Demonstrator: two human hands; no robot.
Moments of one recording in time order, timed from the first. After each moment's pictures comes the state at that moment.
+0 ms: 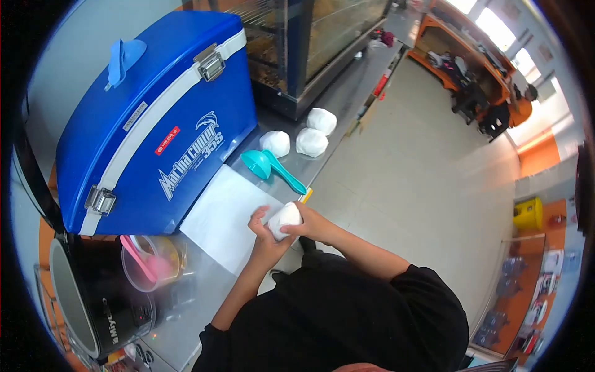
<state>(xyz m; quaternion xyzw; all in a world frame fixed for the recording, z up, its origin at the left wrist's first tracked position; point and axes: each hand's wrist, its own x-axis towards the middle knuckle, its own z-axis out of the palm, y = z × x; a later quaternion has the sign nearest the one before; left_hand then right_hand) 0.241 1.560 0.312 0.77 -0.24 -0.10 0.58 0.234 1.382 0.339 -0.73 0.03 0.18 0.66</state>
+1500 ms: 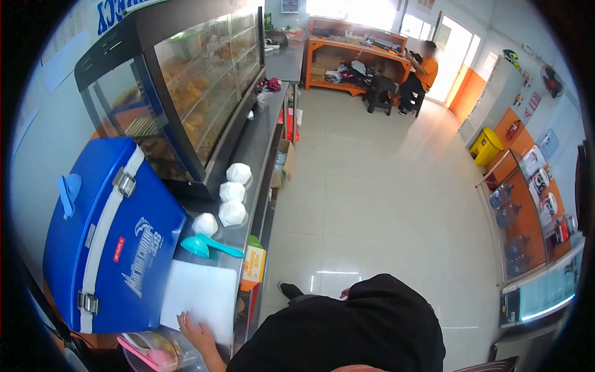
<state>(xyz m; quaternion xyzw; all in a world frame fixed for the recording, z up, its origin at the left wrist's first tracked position) 0.245 1.706 0.255 0.94 -0.15 0.13 0.28 -0.071 1.231 -0.026 -0.51 0.56 0.35 0.54</state>
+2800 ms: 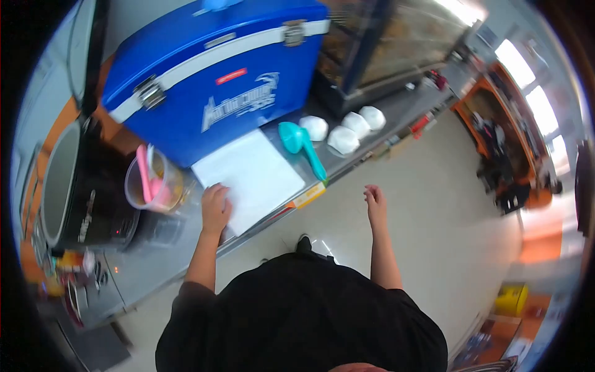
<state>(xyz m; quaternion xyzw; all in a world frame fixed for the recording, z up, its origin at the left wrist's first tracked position) 0.232 1.716 0.250 0.92 -0.14 0.25 0.26 0.209 1.223 0.230 -0.79 0.18 -0.13 0.57</state>
